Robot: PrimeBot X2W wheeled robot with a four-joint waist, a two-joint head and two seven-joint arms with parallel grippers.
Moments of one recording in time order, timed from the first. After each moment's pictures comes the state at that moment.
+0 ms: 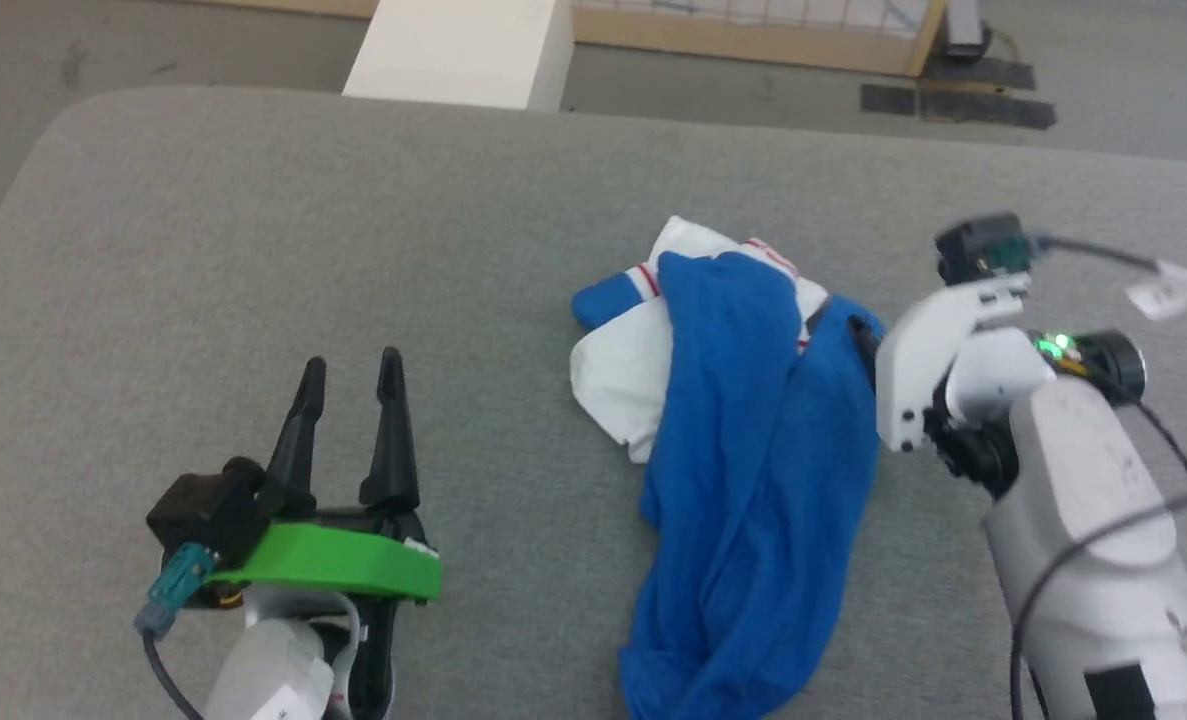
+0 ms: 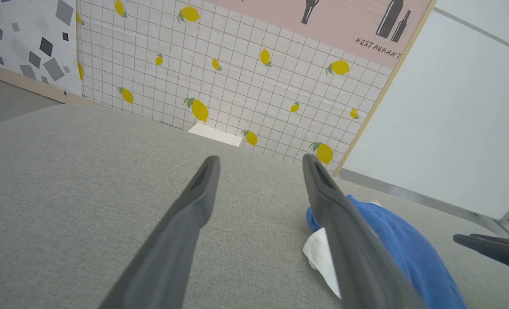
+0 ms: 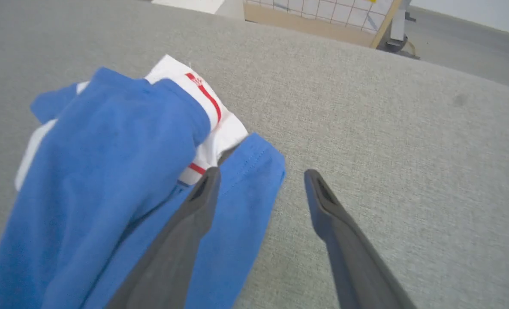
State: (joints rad) left arm -0.12 0.11 -0.16 0.02 -0.45 0.01 -0.26; right arm -0.59 -0.05 0.00 0.55 0.06 0.13 0.46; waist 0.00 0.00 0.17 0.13
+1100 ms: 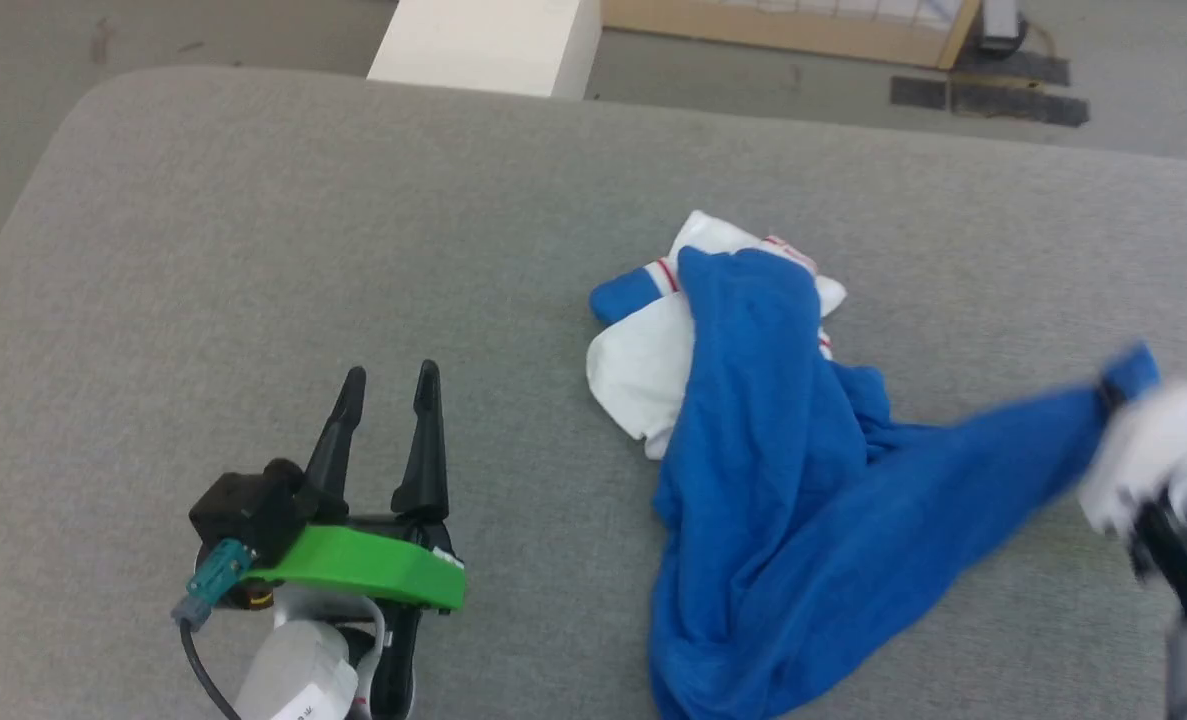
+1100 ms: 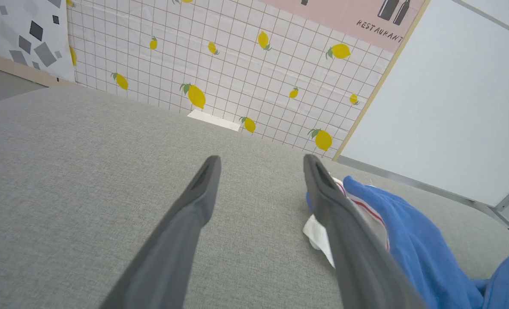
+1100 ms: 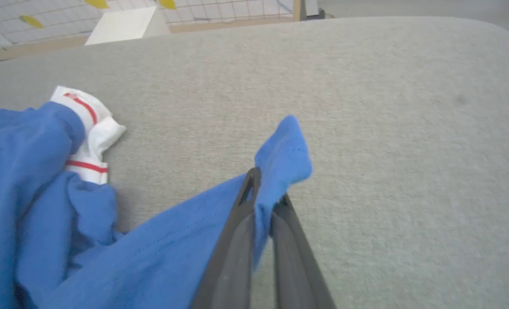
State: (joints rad) left arm -0.15 0.05 -0.14 0.10 -0.40 -0.07 -0.26; right arm -0.35 -0.10 -0.32 0.24 0.14 0.13 0.53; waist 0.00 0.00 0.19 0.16
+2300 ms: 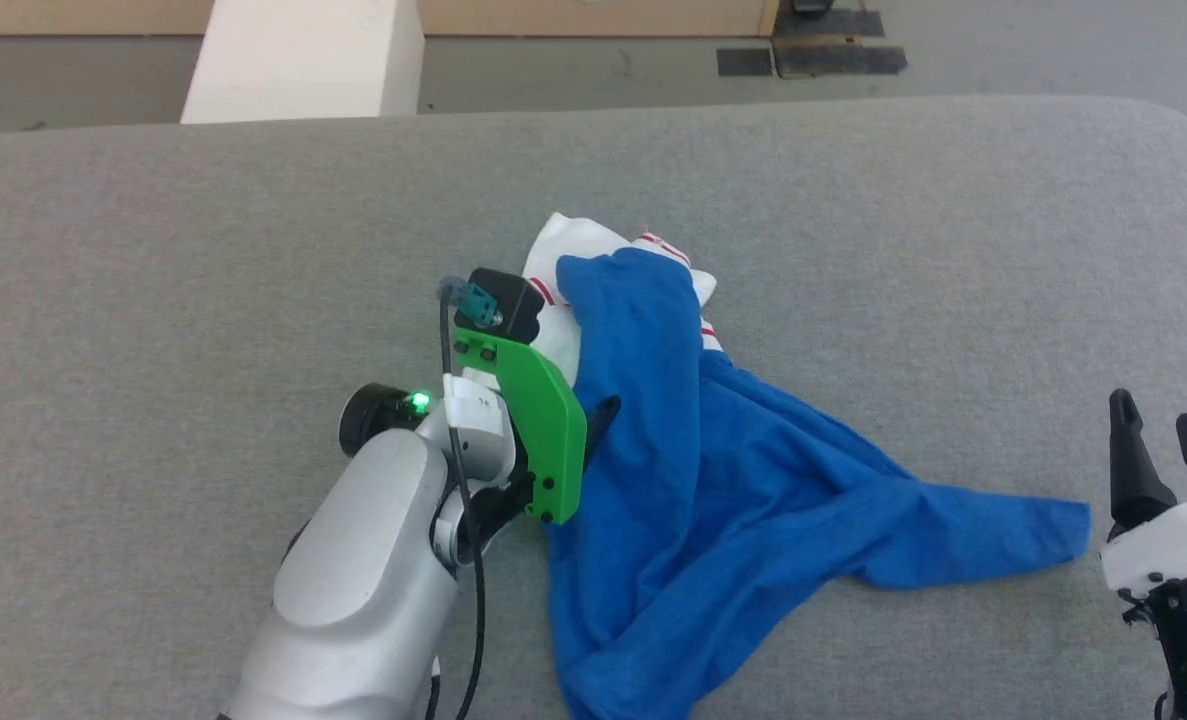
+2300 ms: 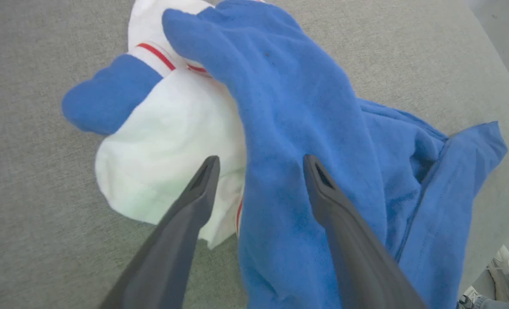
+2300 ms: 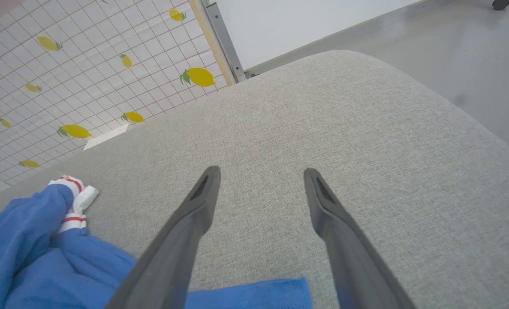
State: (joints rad) left arm -0.55 0.08 -0.41 0.37 -0.49 -0.10 0.61; right arm -0.12 -0.05 -0.36 0.09 0.36 0.13 0.17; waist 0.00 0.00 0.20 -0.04
